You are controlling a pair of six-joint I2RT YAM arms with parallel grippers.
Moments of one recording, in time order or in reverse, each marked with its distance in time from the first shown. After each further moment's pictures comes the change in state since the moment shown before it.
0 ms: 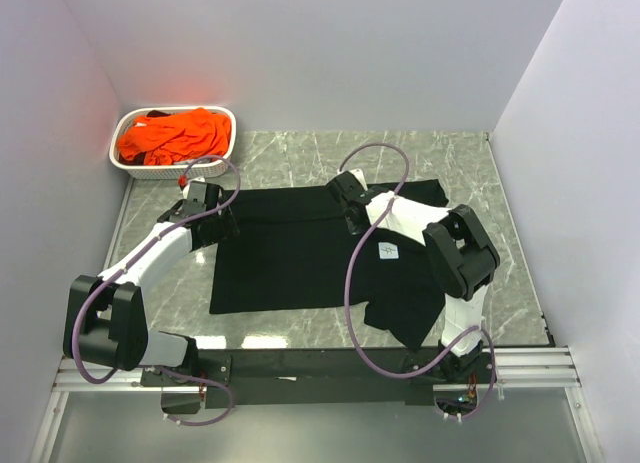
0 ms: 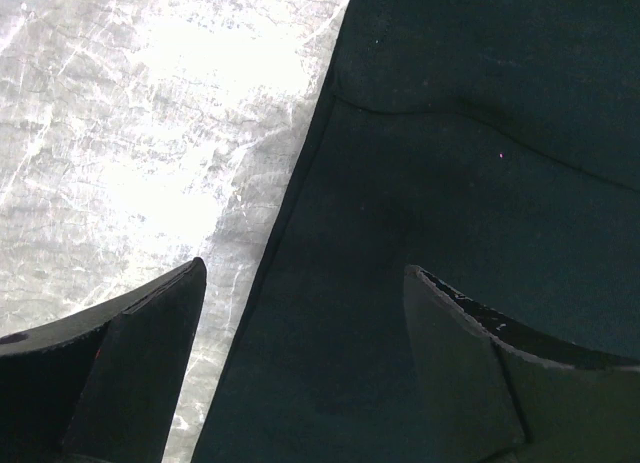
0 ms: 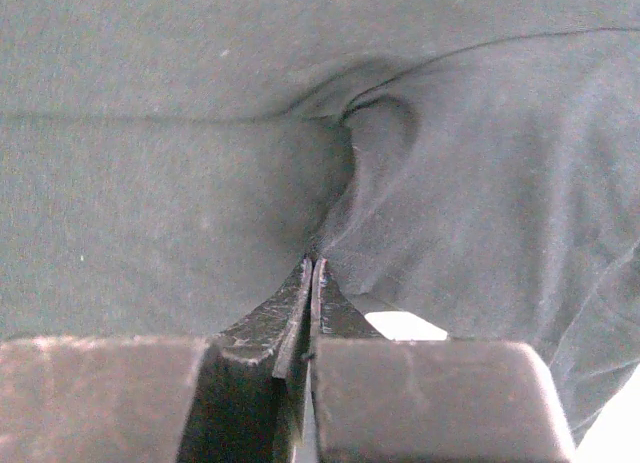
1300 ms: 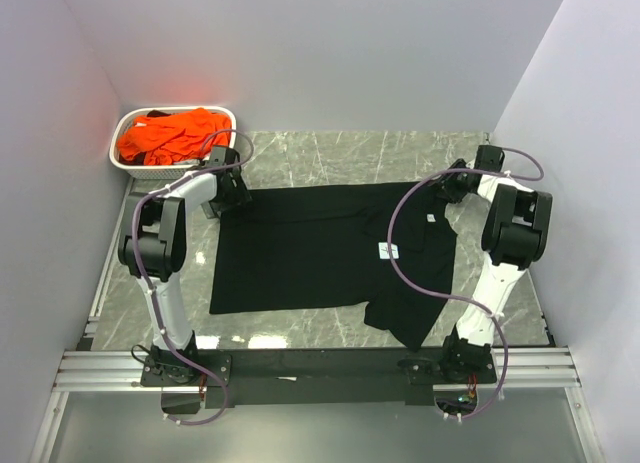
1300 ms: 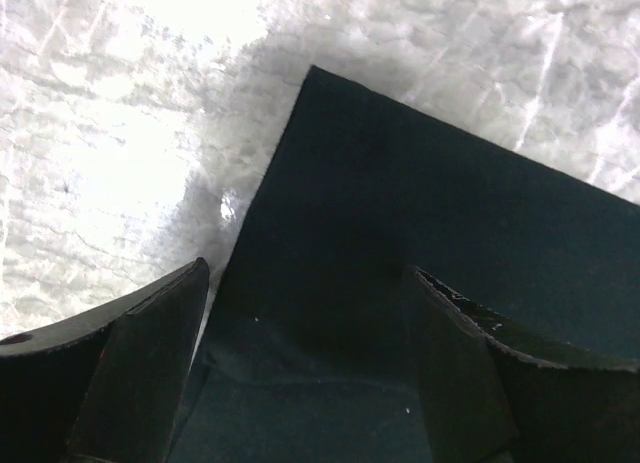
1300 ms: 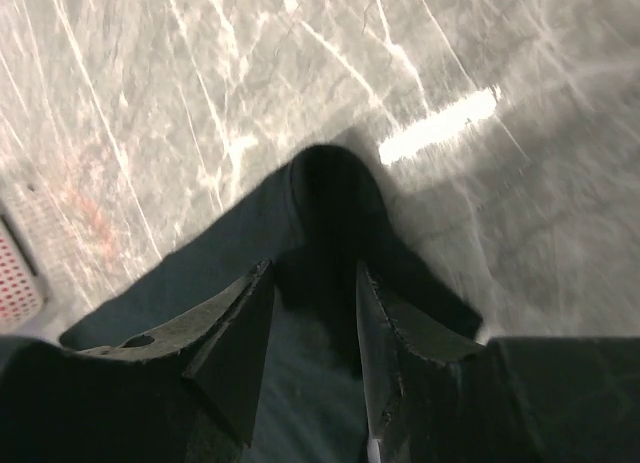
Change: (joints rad) left arm 0.047 0.617 0.498 0.013 0.037 -0.036; right arm -0.870 0.196 0.115 0.322 -0.877 0.320
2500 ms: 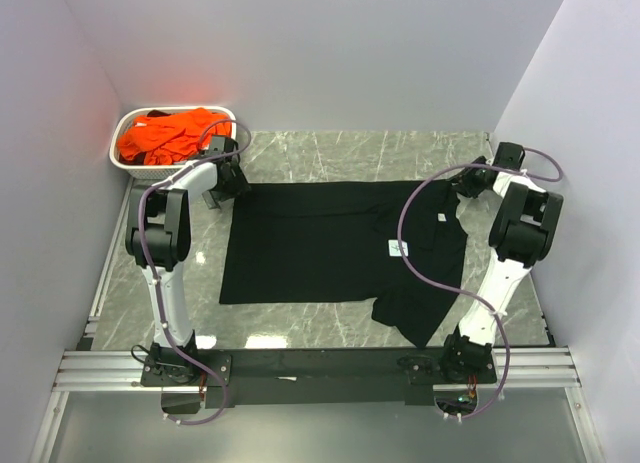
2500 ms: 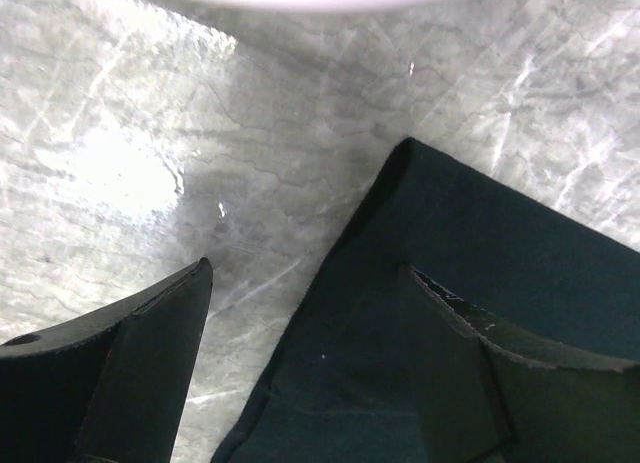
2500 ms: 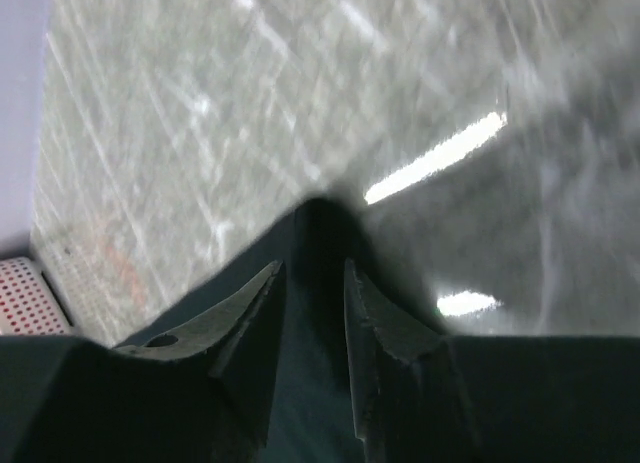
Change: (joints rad) left arm 0.024 0.113 0.169 -0.058 0.021 -0.018; right arm -0.097 0.097 0.137 -0.021 -0.018 0.037
